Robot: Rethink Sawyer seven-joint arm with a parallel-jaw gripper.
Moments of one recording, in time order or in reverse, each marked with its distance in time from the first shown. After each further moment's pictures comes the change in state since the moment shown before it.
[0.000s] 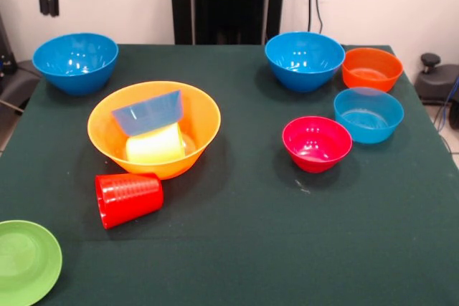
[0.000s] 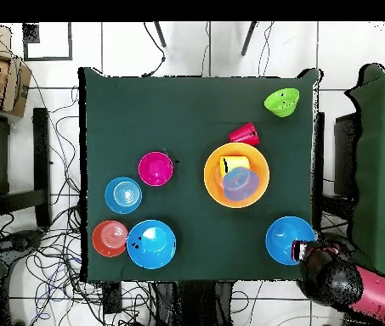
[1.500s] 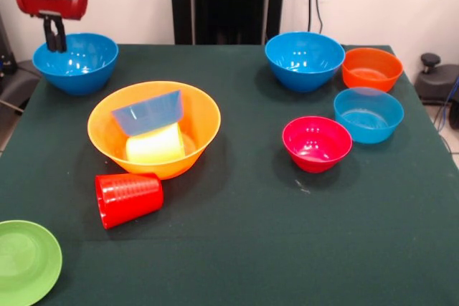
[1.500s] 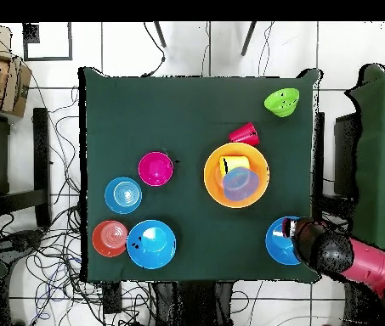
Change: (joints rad) arm 0.015 0.180 0.066 -0.126 0.024 0.005 0.000
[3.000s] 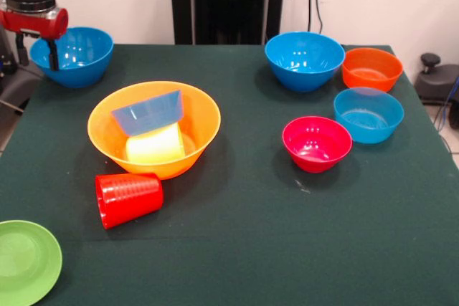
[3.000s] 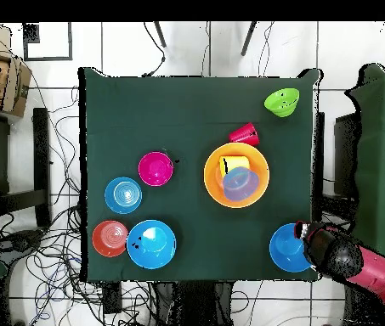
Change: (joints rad) arm -0.070 0.100 -0.037 -0.062 -0.011 -0.090 0.015
